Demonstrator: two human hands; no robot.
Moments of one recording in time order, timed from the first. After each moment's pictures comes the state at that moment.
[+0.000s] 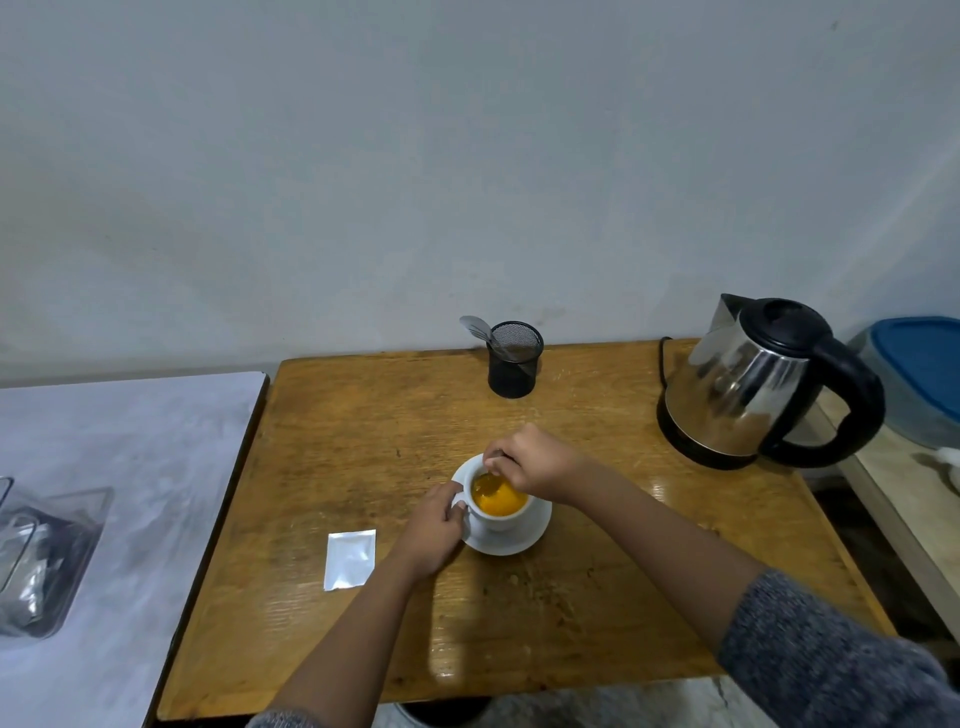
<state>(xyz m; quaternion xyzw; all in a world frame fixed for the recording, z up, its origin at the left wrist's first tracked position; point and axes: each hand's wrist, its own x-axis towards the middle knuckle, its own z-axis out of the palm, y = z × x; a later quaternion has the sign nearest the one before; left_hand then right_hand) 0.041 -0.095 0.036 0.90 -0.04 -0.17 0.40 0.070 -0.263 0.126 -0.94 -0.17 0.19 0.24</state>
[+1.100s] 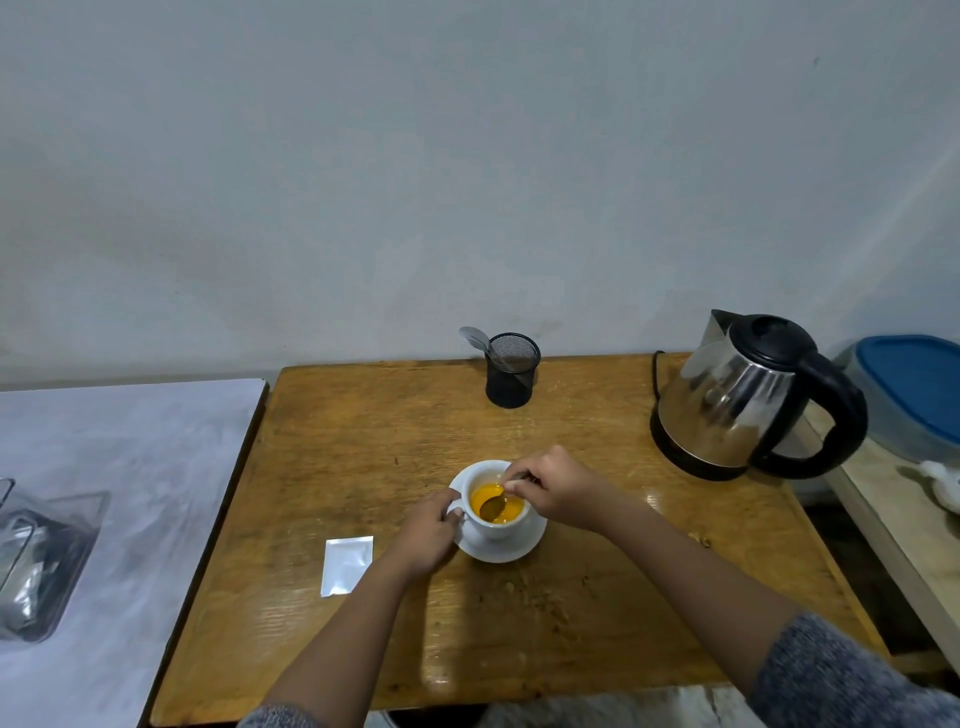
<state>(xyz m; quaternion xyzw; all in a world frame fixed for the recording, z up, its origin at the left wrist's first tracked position) 0.045 -0.091 0.045 0.88 -0.05 -0.19 0.42 0.047 -0.286 0.117 -0.92 -0.16 0.14 0.32</state>
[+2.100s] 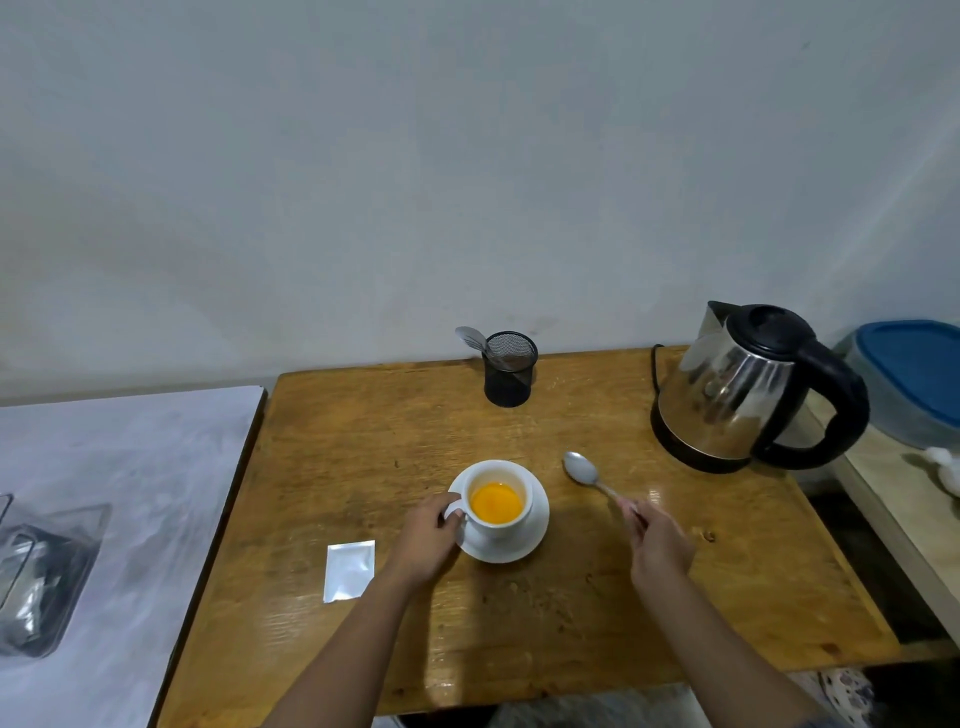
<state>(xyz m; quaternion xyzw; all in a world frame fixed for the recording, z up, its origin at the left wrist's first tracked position) 0.037 -0.092 0.044 0.89 -0.01 -0.15 0.44 -0.008 -0.333 0.056 -0.33 0.53 -0.17 0.76</state>
